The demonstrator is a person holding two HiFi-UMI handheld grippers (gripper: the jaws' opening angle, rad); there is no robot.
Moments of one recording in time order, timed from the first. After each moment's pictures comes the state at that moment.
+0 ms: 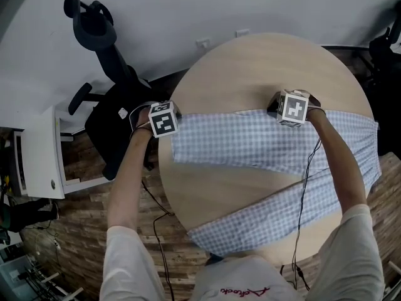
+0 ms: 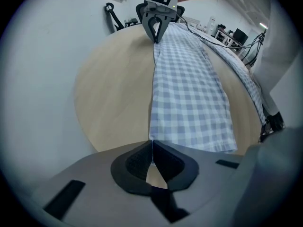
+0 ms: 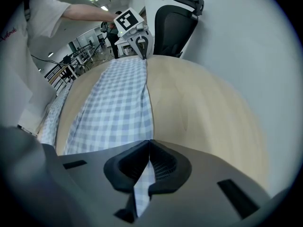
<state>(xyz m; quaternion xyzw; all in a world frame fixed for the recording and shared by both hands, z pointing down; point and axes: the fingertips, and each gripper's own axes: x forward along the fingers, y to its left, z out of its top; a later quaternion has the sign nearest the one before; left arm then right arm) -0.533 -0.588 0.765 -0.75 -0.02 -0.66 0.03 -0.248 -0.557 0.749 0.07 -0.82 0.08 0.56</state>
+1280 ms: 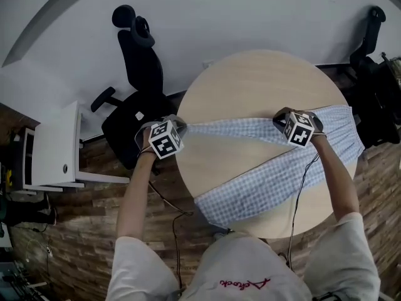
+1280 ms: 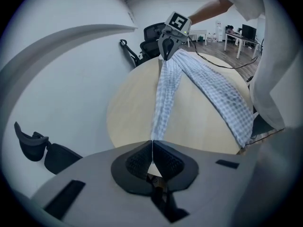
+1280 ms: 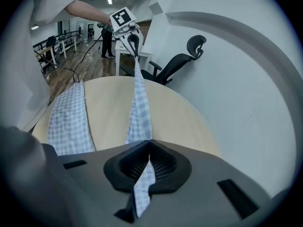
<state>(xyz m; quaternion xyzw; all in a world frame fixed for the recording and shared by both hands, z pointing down) -0.548 -0.417 0.598 -0.81 0.12 -0.56 0.12 -0.250 -0.386 0.605 0.22 -0.81 -0.06 0.54</state>
